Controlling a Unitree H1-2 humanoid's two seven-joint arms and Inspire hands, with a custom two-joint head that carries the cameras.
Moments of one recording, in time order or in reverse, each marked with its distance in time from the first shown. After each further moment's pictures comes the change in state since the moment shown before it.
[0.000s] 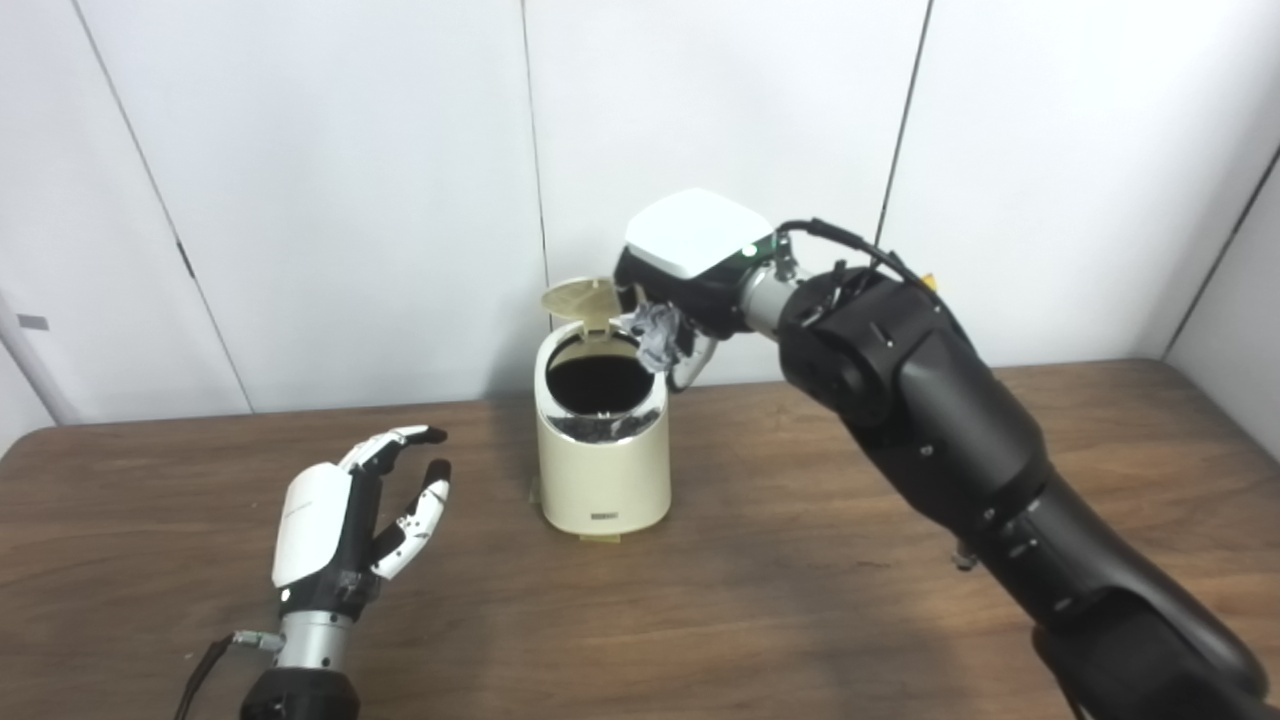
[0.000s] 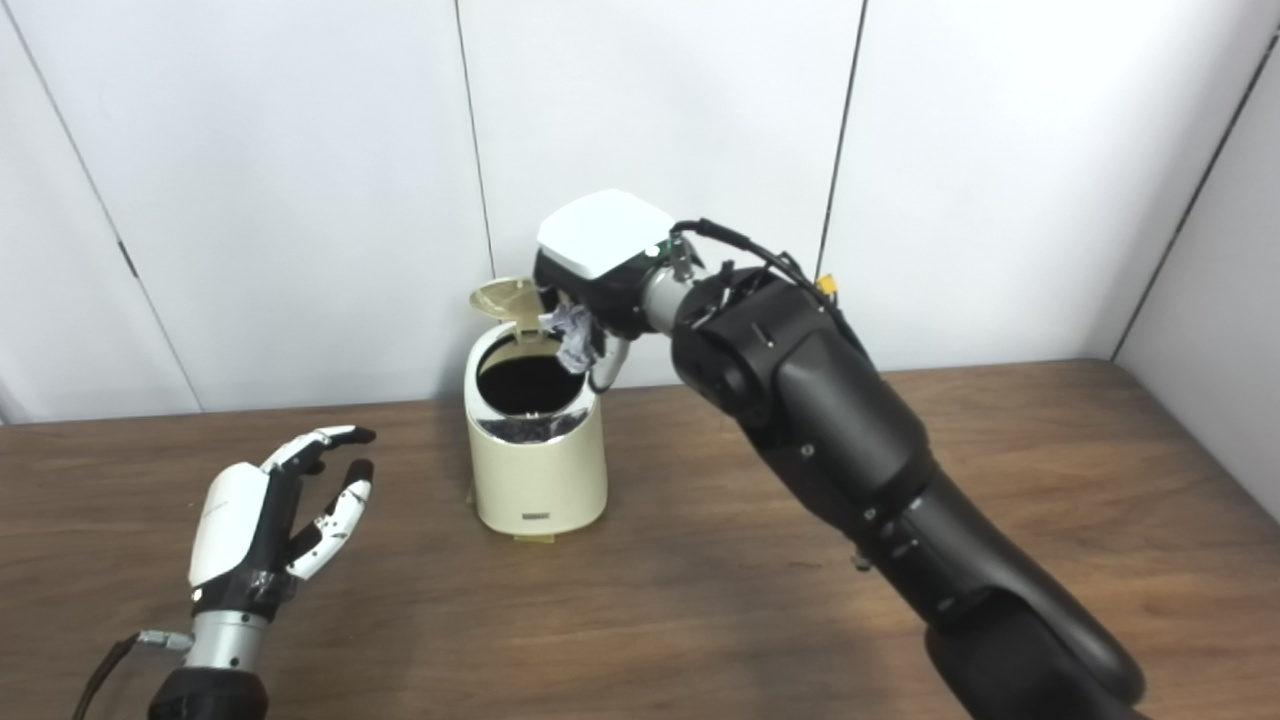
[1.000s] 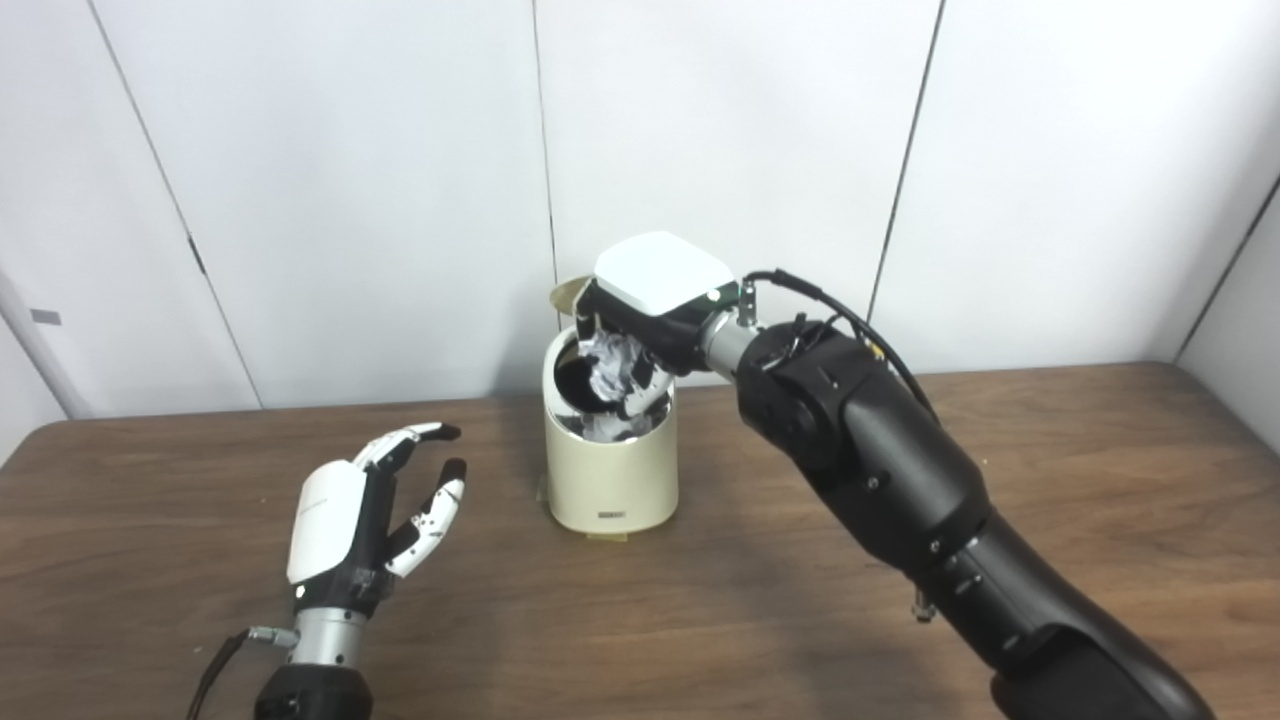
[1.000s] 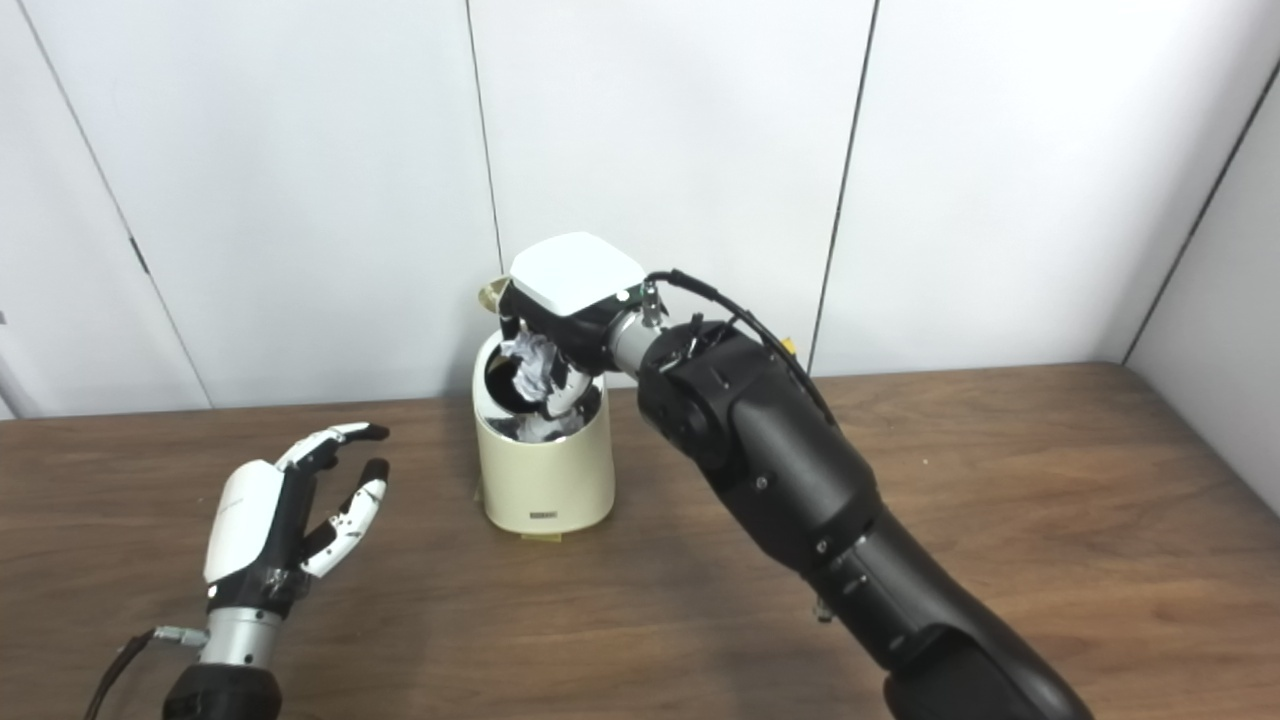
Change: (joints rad) left arm 0.000 -0.011 -0.010 -0.007 0.003 0.006 0.003; right arm 0.071 0.087 0.000 0.161 0.033 -0.034 -0.272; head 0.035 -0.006
